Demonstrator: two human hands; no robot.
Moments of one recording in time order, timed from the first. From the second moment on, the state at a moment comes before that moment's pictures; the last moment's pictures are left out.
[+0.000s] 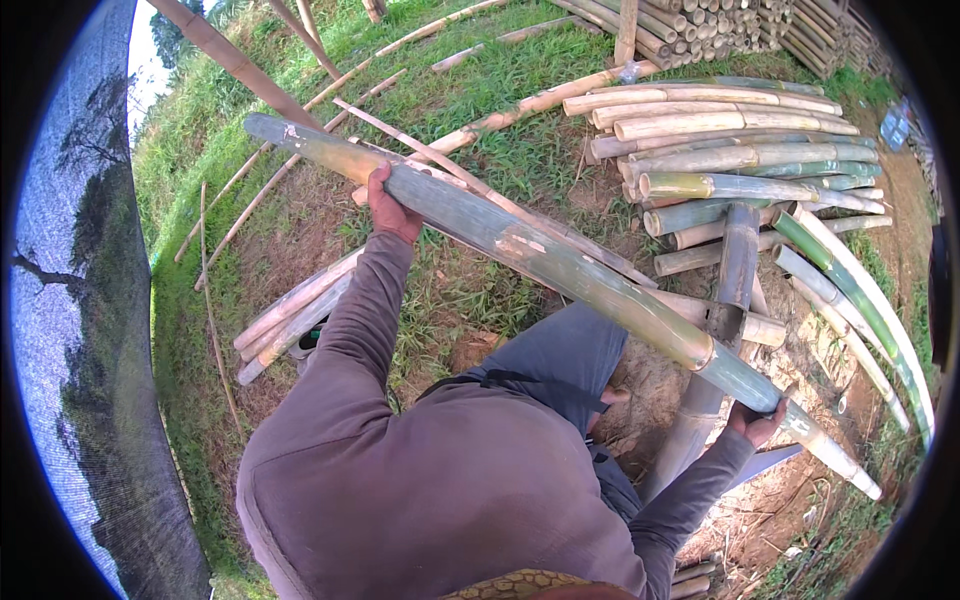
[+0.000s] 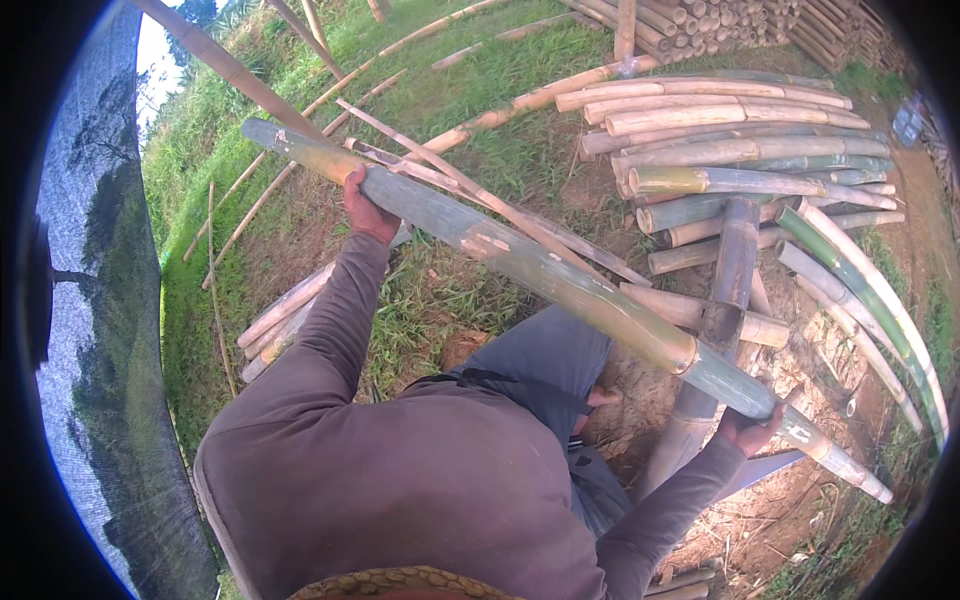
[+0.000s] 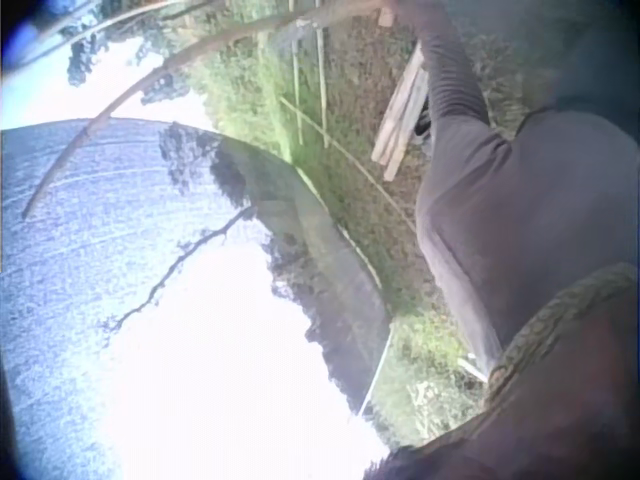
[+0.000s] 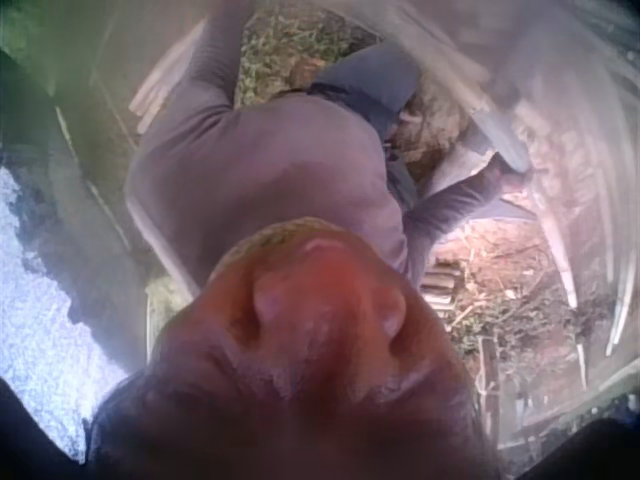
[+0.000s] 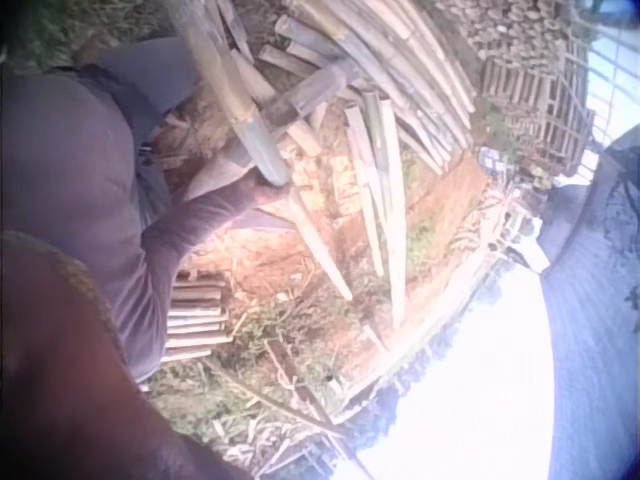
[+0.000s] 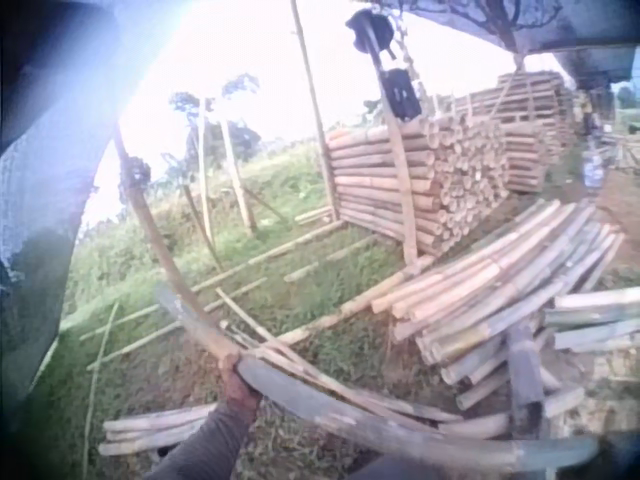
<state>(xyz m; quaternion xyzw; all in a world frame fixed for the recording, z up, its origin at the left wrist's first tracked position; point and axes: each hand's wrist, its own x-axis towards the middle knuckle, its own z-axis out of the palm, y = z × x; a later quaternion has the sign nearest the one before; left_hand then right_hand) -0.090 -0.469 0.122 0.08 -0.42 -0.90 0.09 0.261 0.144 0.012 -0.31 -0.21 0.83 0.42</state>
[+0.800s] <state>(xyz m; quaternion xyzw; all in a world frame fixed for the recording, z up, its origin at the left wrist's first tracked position) -0.134 -0.333 0.150 0.17 -0.42 -0.89 0.06 0.227 0.193 0.012 -0.29 -0.19 0.83 0.44</state>
